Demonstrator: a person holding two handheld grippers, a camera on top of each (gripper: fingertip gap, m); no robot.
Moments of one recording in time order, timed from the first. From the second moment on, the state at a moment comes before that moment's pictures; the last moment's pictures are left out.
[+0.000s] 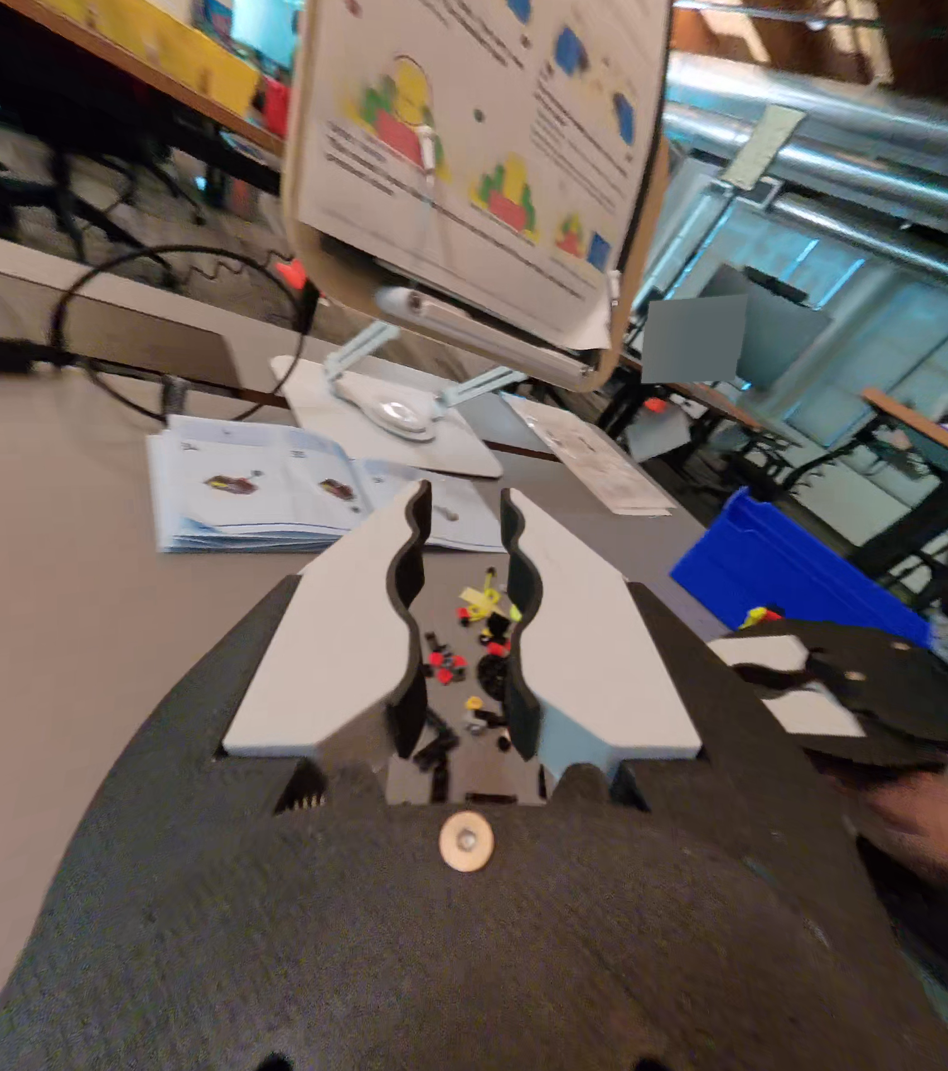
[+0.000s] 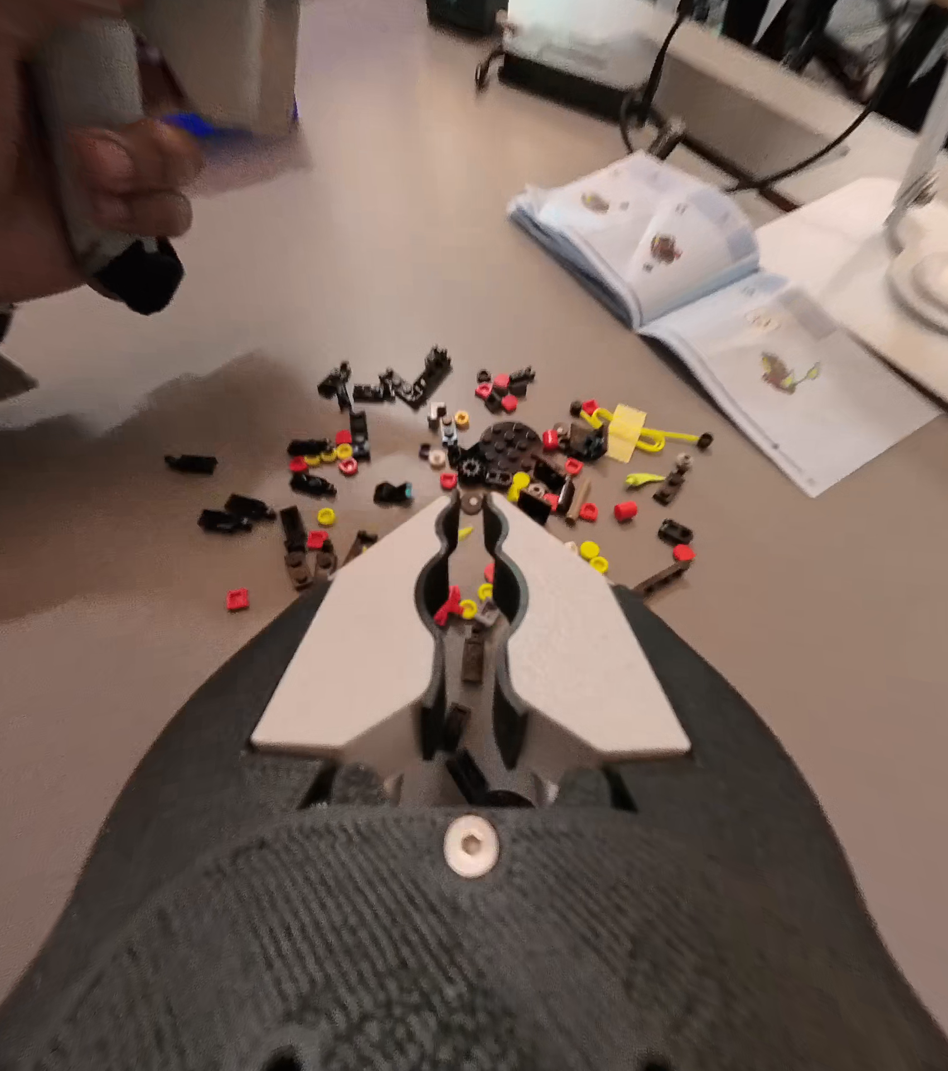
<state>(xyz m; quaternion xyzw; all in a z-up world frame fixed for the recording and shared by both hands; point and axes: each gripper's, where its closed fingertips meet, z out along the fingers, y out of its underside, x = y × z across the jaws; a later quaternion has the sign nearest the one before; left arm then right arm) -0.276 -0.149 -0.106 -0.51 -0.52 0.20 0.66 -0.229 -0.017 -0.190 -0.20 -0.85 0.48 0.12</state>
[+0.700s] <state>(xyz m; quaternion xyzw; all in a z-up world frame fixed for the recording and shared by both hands) -0.279 -0.146 -0.118 -0.51 -0.53 0.16 0.66 -0.225 -0.019 -0.154 -0.21 -0.79 0.57 0.10</state>
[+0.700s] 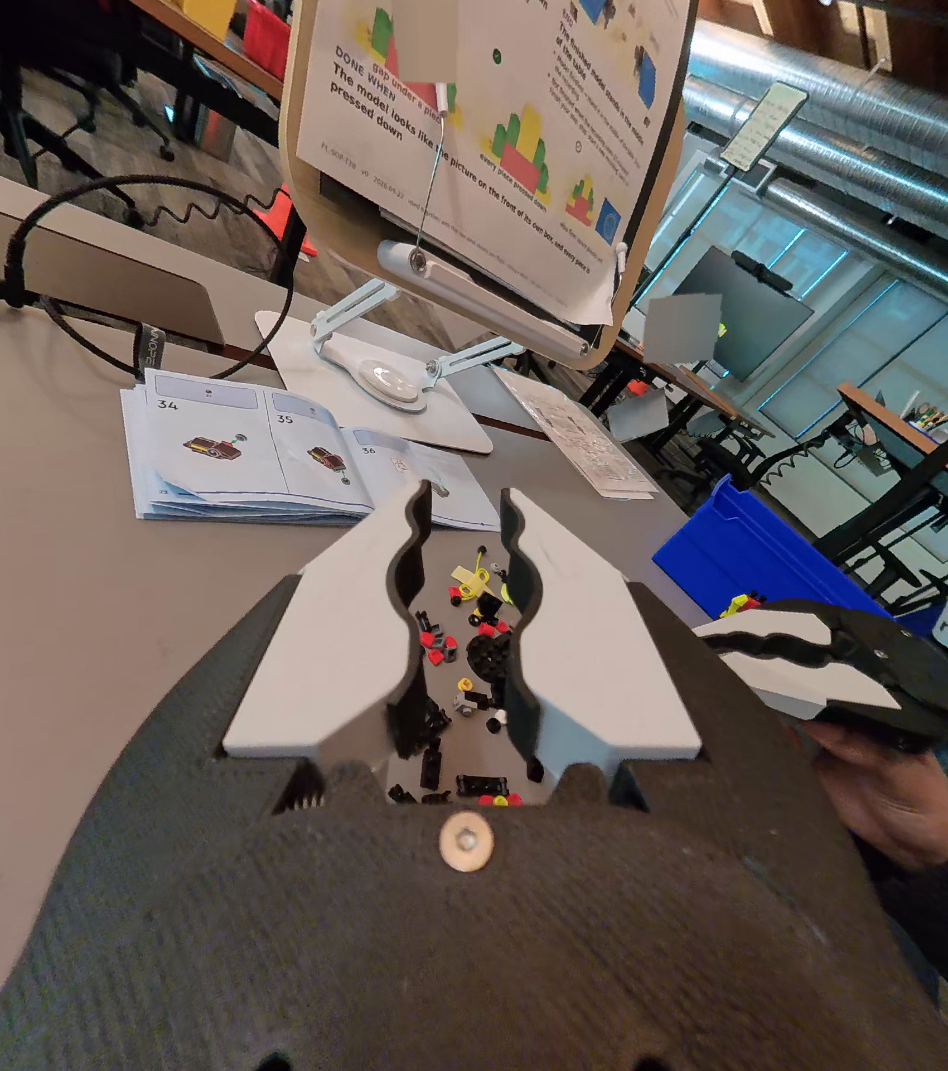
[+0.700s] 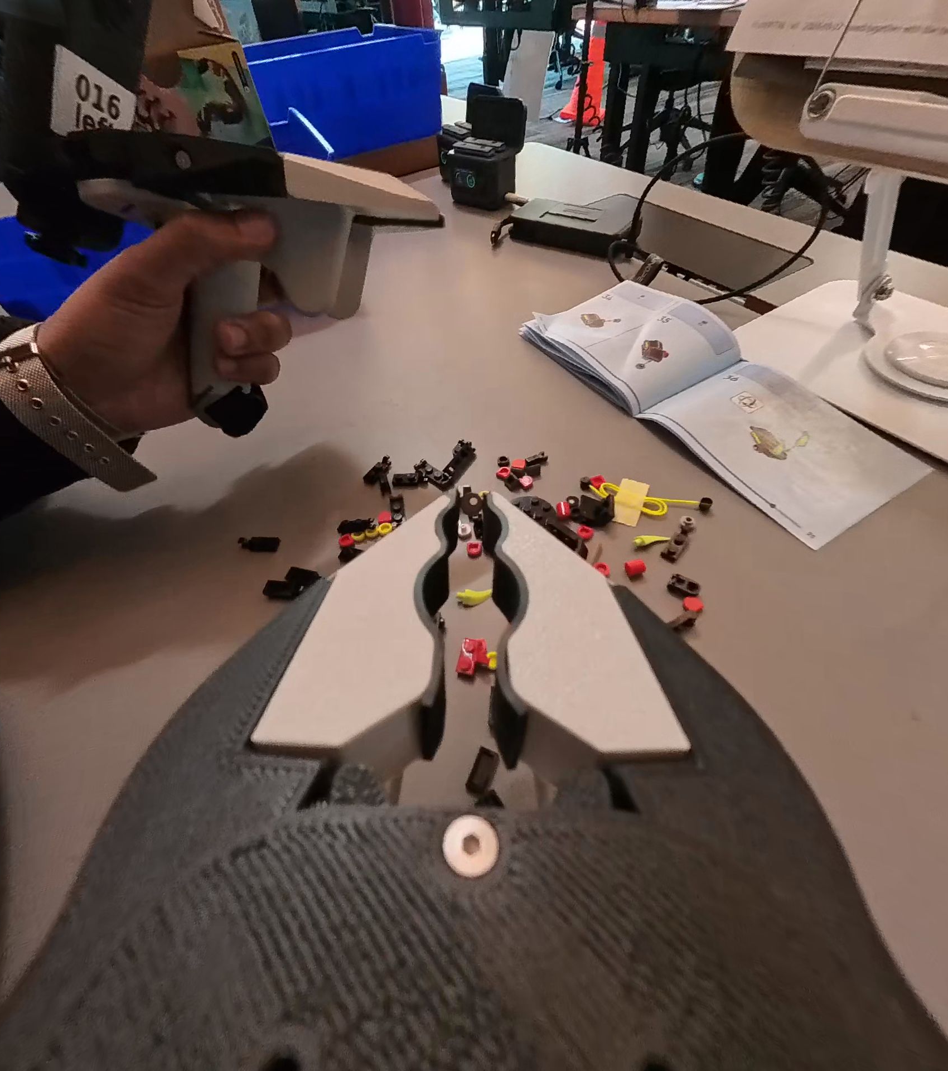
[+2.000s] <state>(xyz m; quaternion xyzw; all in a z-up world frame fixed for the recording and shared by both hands) -0.119 0.033 -0.217 -0.89 -0.12 -0.06 0.44 -0.182 0.058 -0.173 -0.24 -0.82 0.50 0.15</state>
